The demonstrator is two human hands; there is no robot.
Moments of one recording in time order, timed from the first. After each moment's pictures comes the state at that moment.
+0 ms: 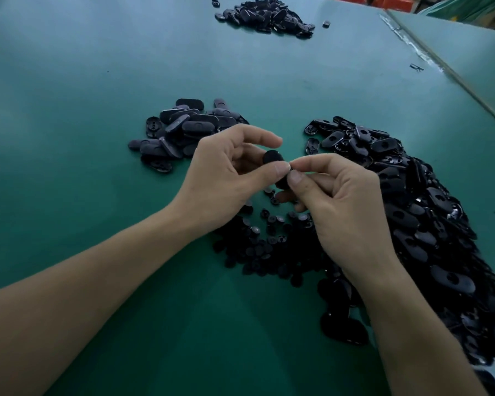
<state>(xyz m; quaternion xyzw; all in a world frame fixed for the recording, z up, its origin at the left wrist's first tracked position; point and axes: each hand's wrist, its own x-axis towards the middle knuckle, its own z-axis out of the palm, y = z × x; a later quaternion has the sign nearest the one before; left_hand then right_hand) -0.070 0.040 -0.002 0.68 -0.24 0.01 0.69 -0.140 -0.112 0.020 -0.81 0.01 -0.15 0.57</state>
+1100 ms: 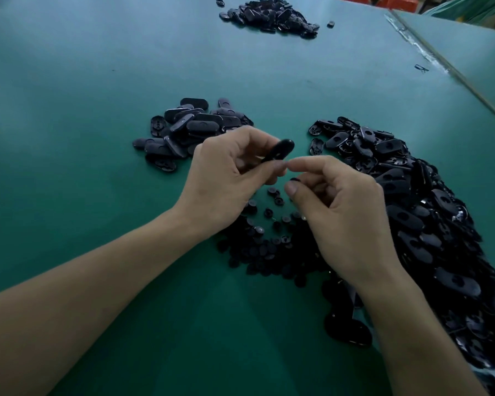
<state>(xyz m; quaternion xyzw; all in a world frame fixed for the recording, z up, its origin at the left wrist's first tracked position) -0.070 0.037 -0.008 0.67 -0.23 0.02 0.70 -0.144 -0.110 0.019 -0.87 -0.03 -0.18 0.46</state>
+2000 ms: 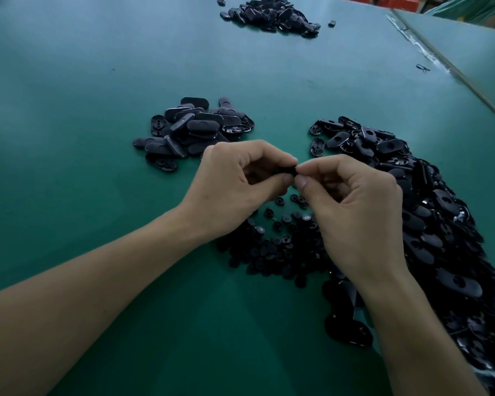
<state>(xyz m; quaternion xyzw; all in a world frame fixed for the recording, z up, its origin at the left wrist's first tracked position) -0.077 0.038 -0.003 0.71 -0.27 0.01 0.66 -0.145 -0.110 0.023 -0.86 0.01 -0.23 0.44</state>
